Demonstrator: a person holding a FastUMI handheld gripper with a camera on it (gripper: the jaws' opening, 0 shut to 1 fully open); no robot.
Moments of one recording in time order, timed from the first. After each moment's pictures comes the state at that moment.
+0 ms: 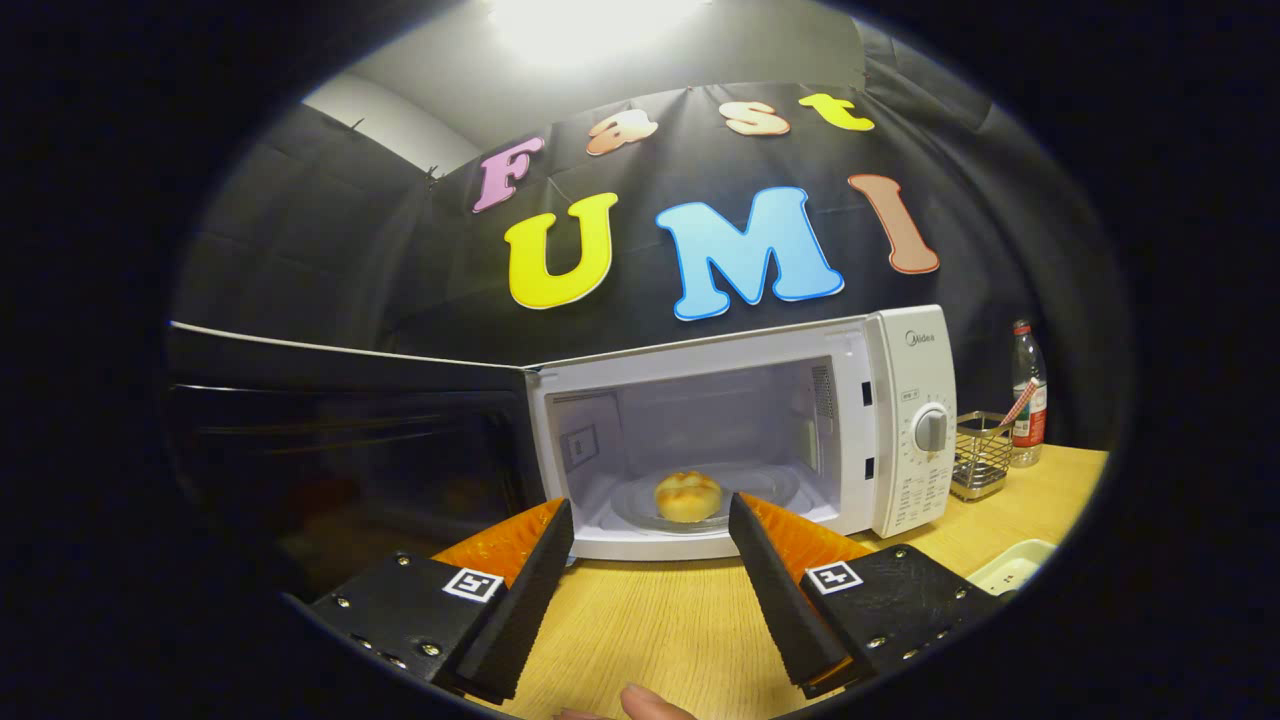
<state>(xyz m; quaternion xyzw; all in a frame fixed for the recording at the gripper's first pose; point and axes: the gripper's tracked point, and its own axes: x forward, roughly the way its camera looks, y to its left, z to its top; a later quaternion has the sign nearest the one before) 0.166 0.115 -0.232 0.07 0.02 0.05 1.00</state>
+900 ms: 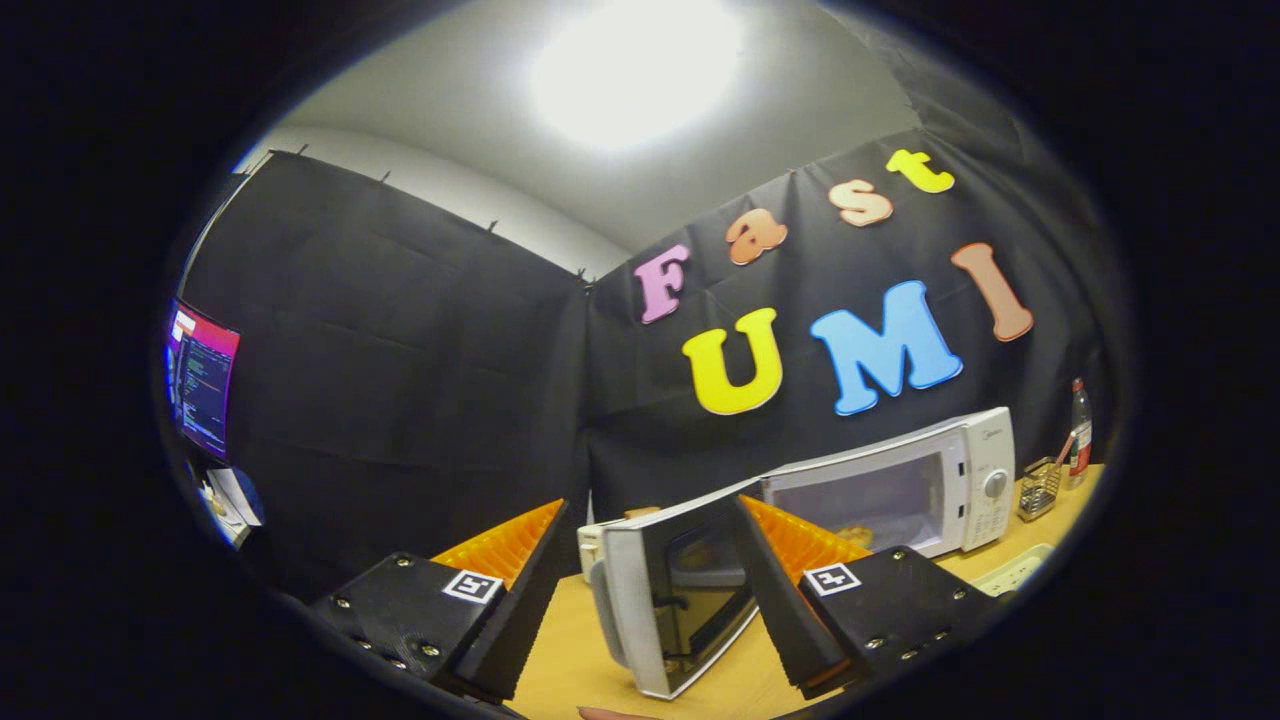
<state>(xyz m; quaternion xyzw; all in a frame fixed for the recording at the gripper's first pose) -0.052 0.228 -0.094 0.12 -0.09 0.28 0.95</state>
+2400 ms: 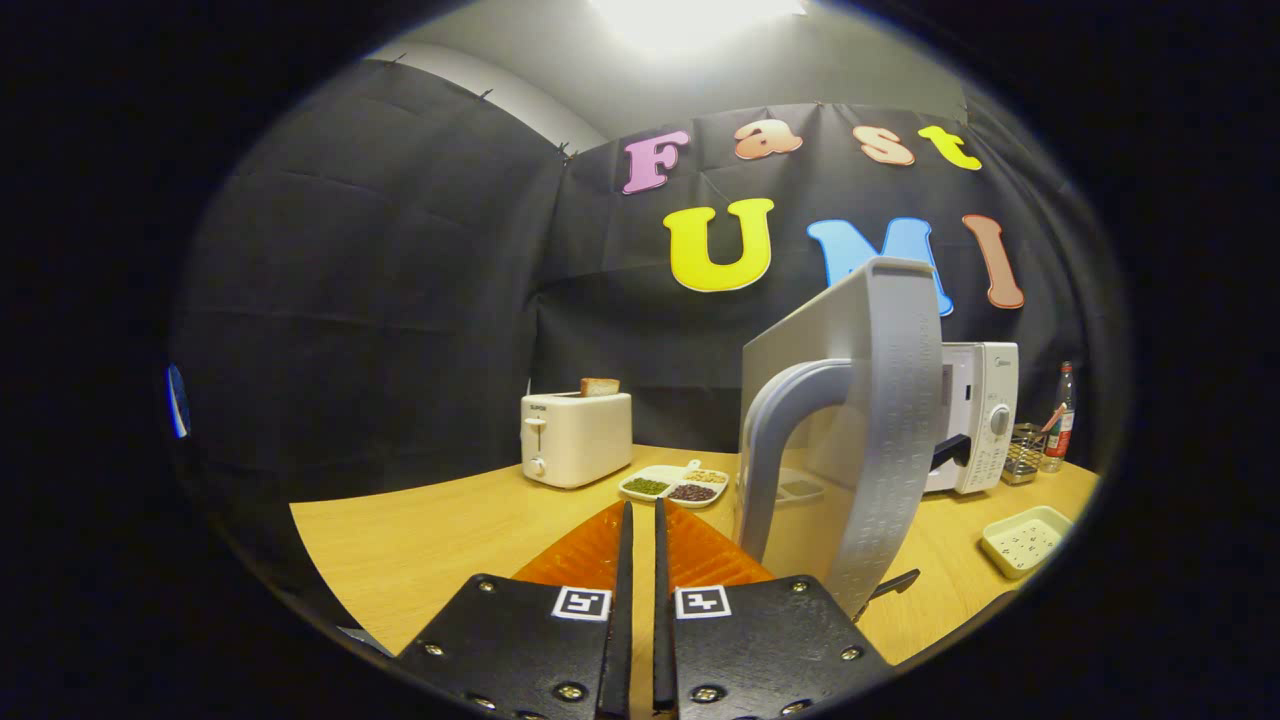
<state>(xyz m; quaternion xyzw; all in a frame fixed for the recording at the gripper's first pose) 0.034 0.266 -0.225 0.01 0.05 0.15 0.99</state>
